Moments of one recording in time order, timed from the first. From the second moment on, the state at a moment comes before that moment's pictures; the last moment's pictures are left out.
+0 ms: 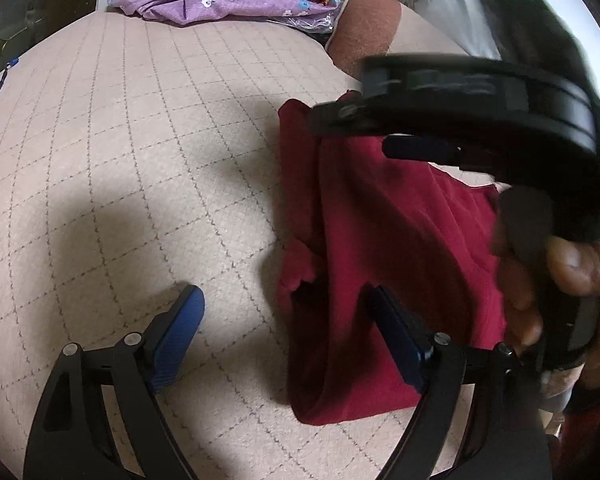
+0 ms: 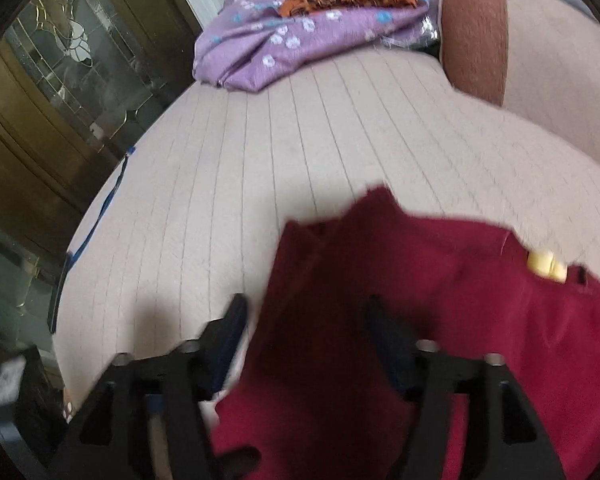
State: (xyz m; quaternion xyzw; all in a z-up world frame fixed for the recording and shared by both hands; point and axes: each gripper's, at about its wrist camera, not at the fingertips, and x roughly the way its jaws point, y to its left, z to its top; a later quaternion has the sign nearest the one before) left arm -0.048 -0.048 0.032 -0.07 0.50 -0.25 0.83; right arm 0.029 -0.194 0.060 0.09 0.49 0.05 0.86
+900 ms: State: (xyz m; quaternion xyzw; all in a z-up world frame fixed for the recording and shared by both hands) left arm -0.041 -0.078 0.021 -0.07 0.49 -0.29 0.82; right arm 0.031 -0.203 0.044 0.08 0.51 0.07 0.86
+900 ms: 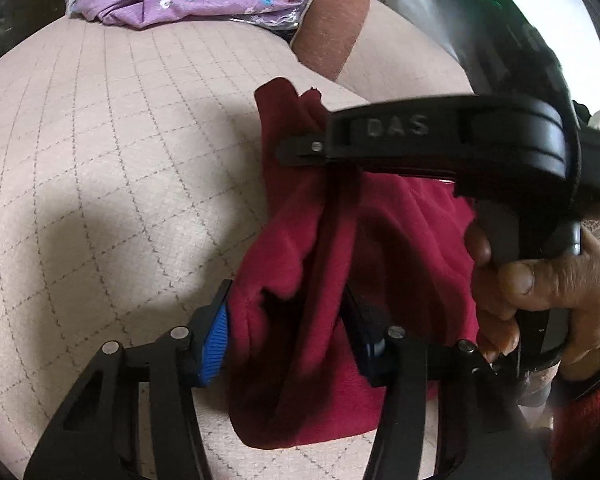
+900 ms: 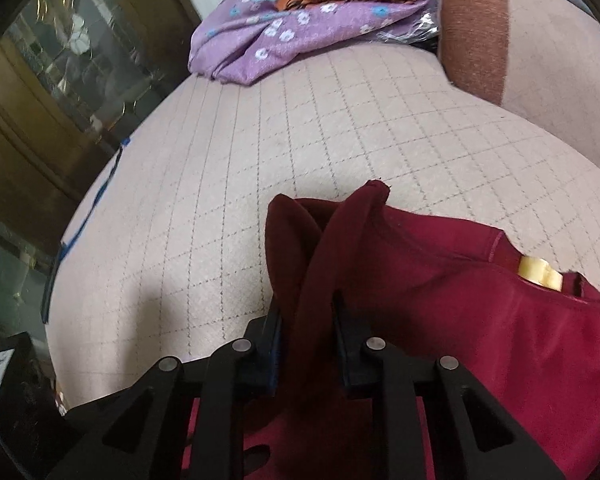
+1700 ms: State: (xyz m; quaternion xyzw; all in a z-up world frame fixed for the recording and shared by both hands) left arm -0.052 -0.059 0.016 -0.11 0.49 -0.30 0.81; right arm 0.037 -0.195 0.035 0.04 0.50 0.09 0.86
